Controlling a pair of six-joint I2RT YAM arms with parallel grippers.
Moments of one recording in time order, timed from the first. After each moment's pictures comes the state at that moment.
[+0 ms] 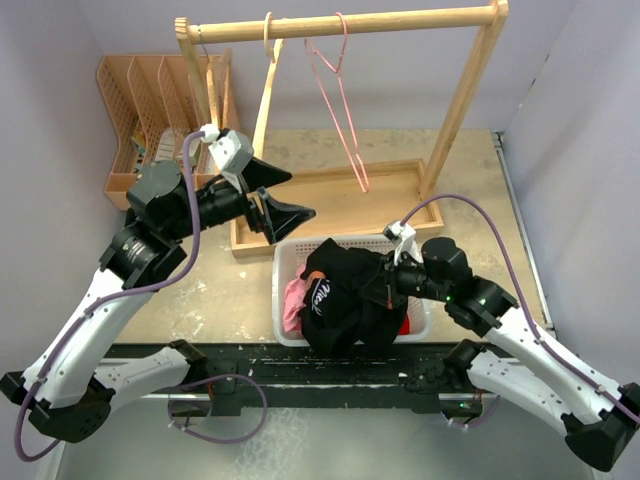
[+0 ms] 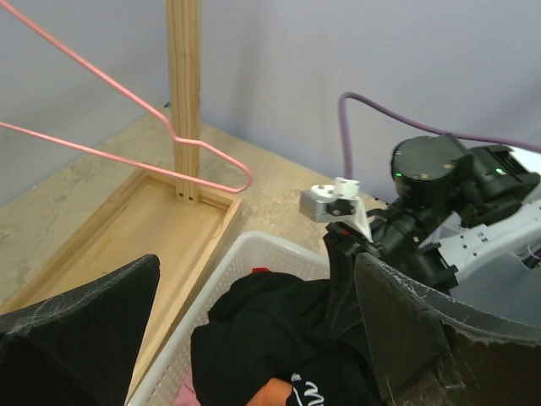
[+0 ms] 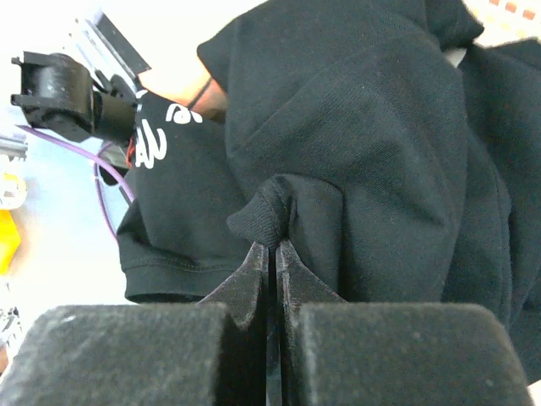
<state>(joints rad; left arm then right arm) -0.62 1.00 1.36 -0.31 0.49 -0.17 0.71 0.75 0.68 -0.45 -0.36 0.42</state>
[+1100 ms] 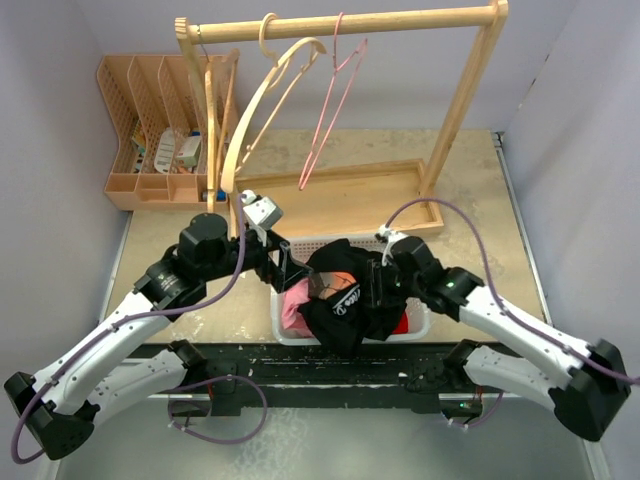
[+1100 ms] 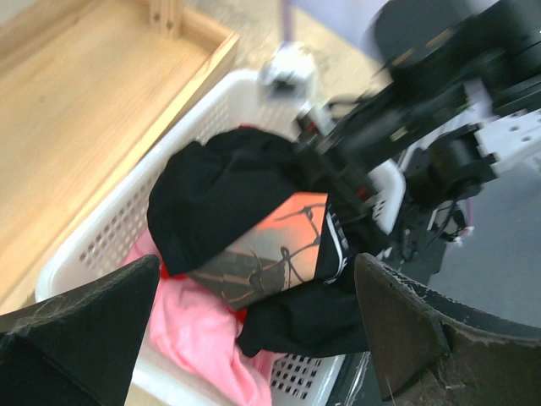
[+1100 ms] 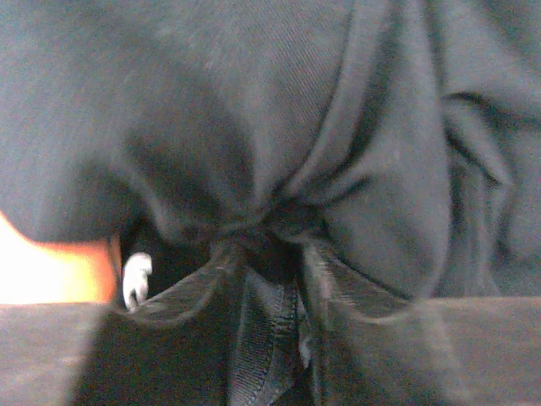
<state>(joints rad) -0.70 0.86 0.91 -0.33 0.37 -0.21 0.73 1.00 0.63 -0.48 -0.17 0.57</state>
